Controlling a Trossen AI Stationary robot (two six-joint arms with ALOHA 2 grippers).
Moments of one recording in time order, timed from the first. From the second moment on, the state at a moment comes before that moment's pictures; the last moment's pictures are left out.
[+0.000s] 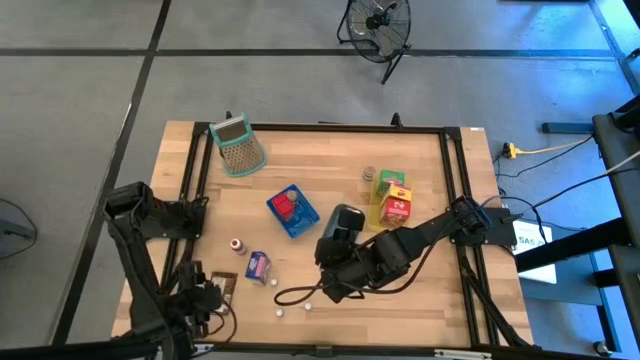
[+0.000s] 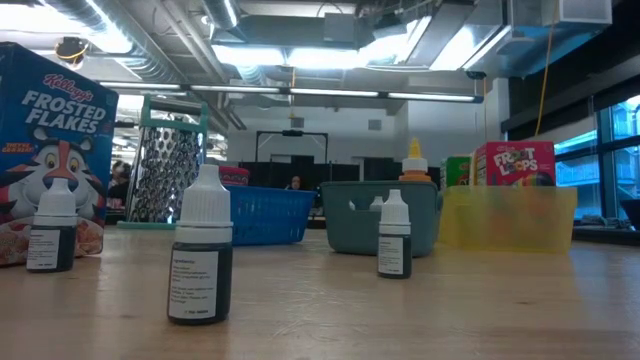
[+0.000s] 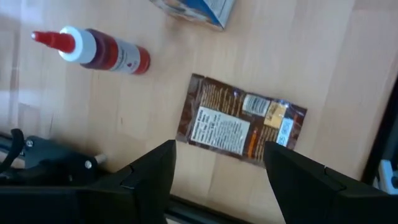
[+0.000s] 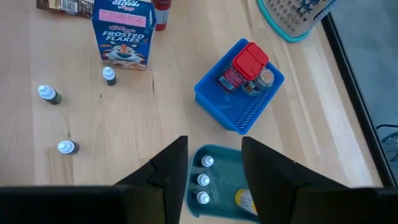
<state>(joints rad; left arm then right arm) -1.17 1.73 1.40 -1.43 -0.31 -1.38 0.51 2.13 2.35 -1.41 0.58 0.52</state>
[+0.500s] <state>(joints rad) -1.16 1.73 1.40 -1.44 -0.37 -1.42 0.51 2.13 2.35 -1.41 0.61 0.52</state>
